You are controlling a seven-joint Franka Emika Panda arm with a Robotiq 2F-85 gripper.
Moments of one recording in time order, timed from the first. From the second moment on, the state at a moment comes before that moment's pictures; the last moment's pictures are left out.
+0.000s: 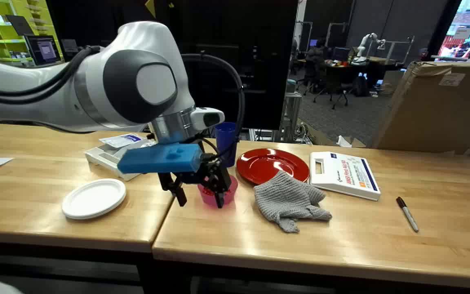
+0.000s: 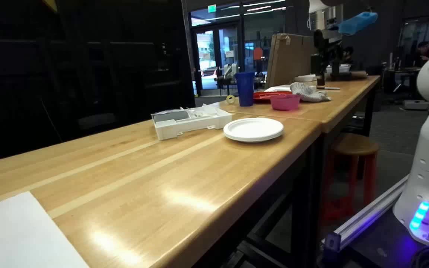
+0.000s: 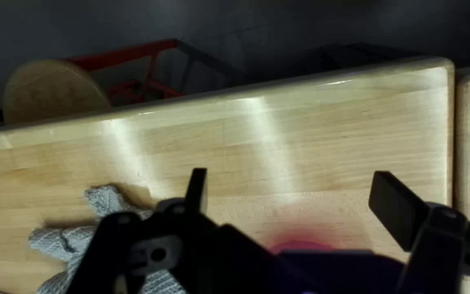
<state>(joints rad) -0.07 -0.81 0.02 -2.70 -0.25 1.93 -0.04</state>
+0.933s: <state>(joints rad) 0.04 -0.75 0.02 -2.69 -0.21 1.99 -0.08</state>
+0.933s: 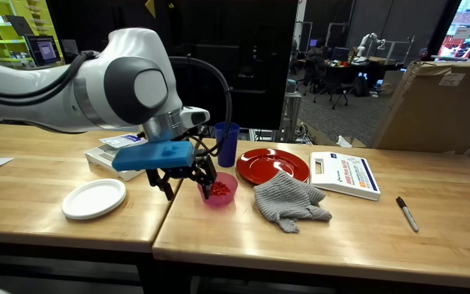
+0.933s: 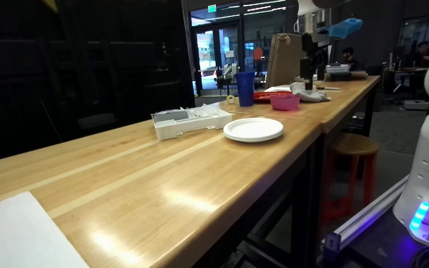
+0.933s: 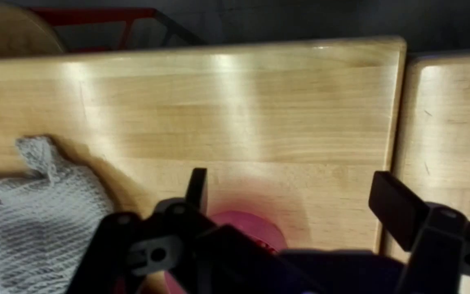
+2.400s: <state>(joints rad) 0.31 -0.43 0.03 -2.54 0.04 2.29 -0.45</state>
